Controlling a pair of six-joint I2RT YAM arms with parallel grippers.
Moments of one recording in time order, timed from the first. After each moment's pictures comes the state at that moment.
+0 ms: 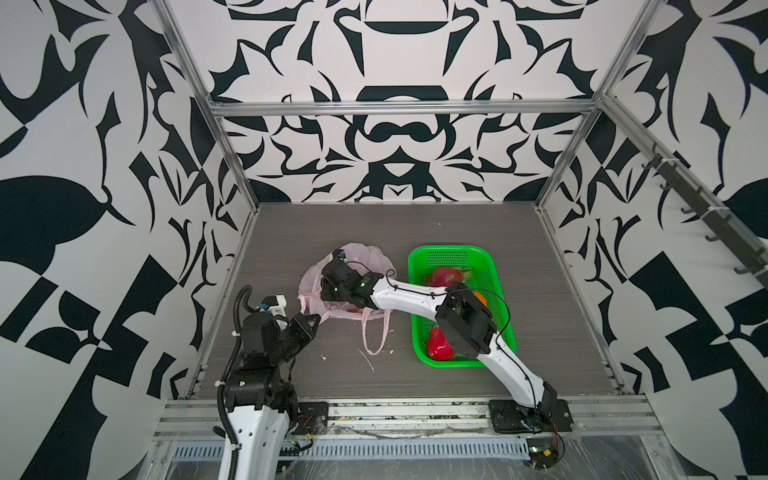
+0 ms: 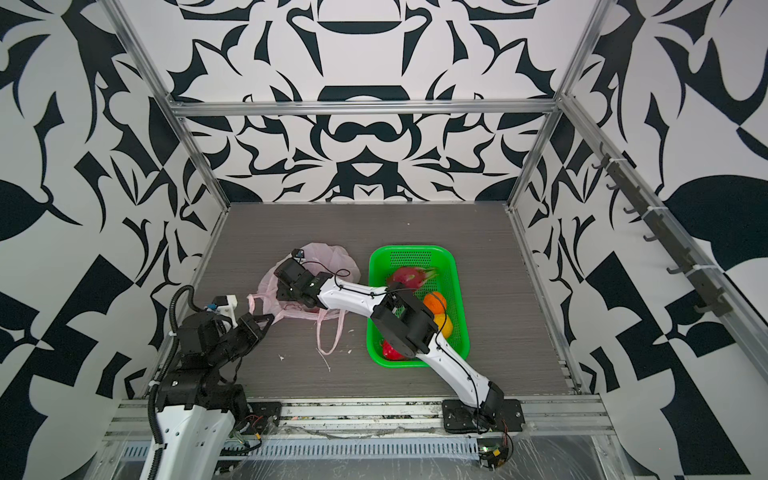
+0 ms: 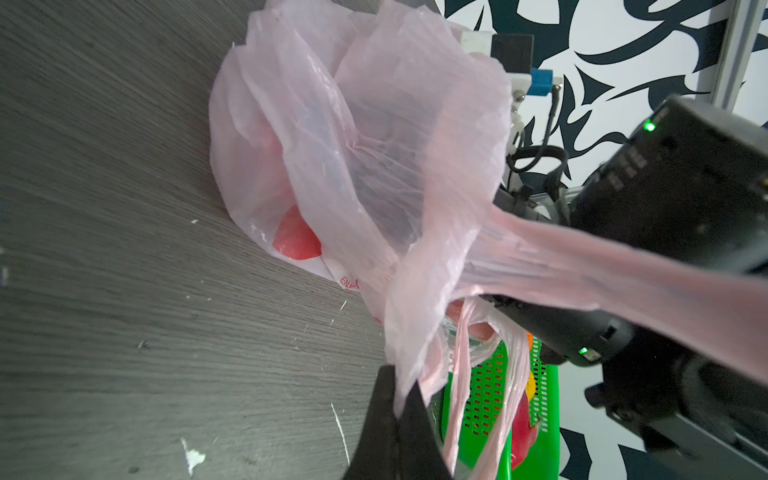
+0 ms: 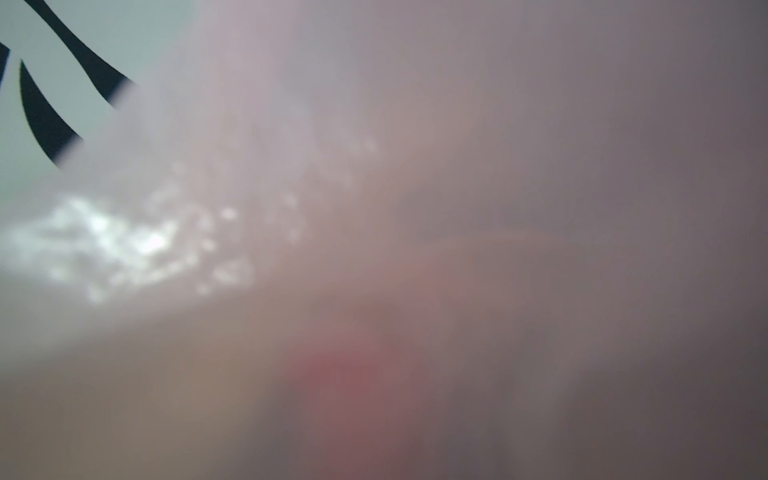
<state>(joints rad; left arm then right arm) 0.02 0.34 0.37 -0.62 0.49 -0.80 1.03 2.40 1.95 -0.28 0.06 0.89</state>
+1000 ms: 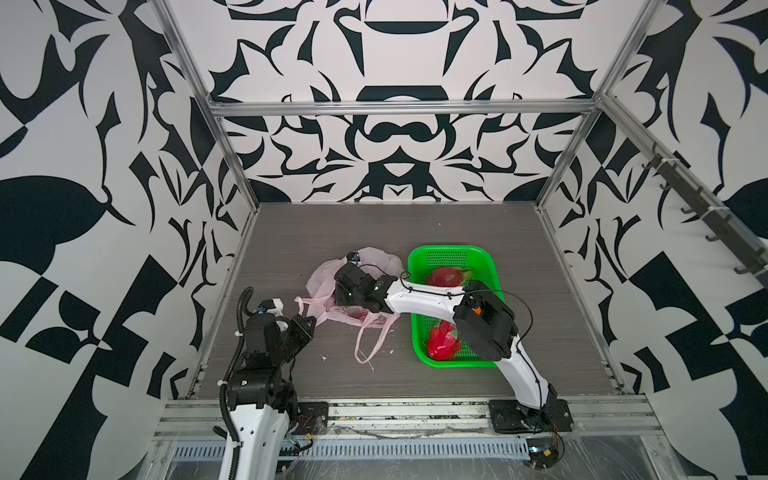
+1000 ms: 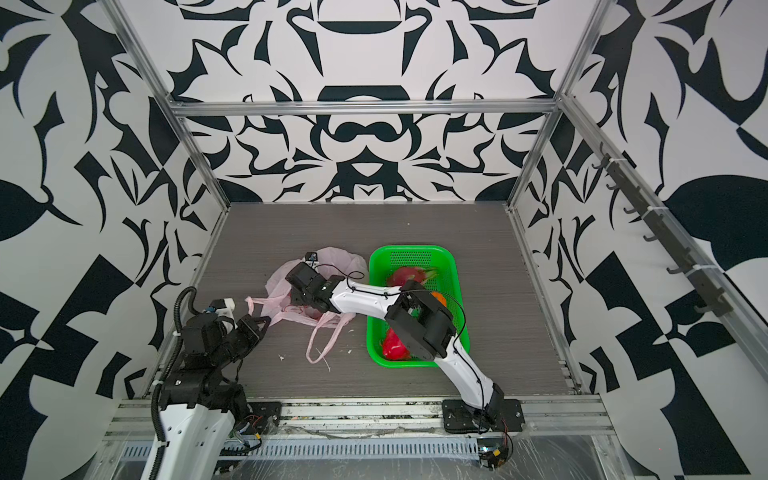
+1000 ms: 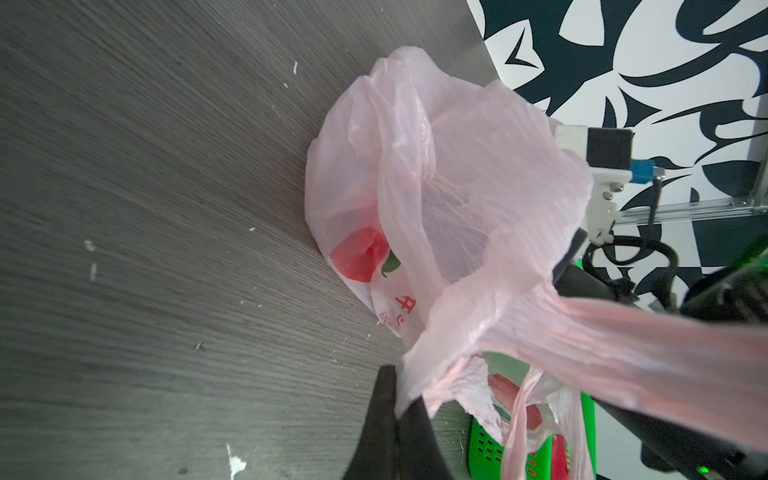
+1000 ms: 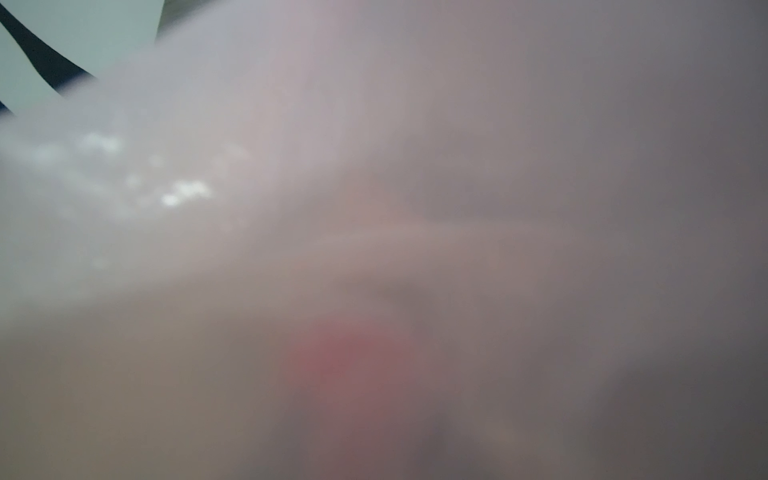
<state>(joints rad) 0.02 0.34 0.33 -0.62 0.39 -0.80 1.03 2.23 1.71 -0.28 0.14 0.86</state>
